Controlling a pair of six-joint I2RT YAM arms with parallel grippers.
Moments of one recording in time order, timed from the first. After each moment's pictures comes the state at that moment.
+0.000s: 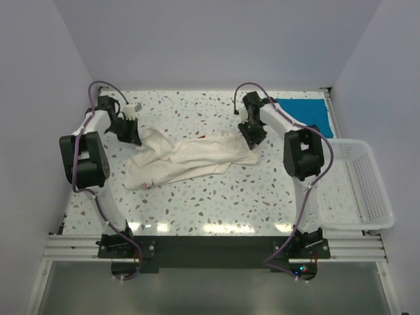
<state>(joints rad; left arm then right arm) 0.20 2.01 1.51 -0.77 0.51 0.38 0.33 2.23 1.83 -0.98 0.03 -0.16</state>
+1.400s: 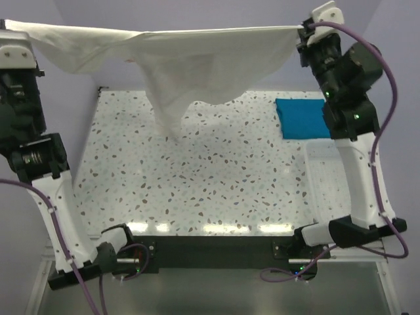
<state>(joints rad) 0.35 1.16 1.74 0.03 0.14 0.30 0.27 1.47 2.00 -0.33 -0.02 -0.44</state>
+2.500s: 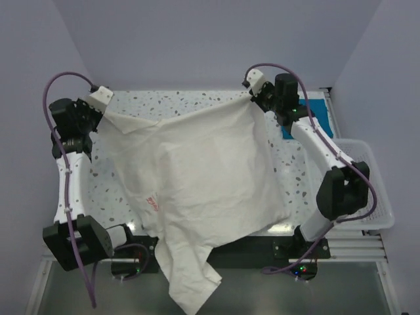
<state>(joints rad) 0.34 1.15 1.12 -0.23 0.28 0.72 0.27 1.59 1.45 -0.19 -0.17 -0.64</state>
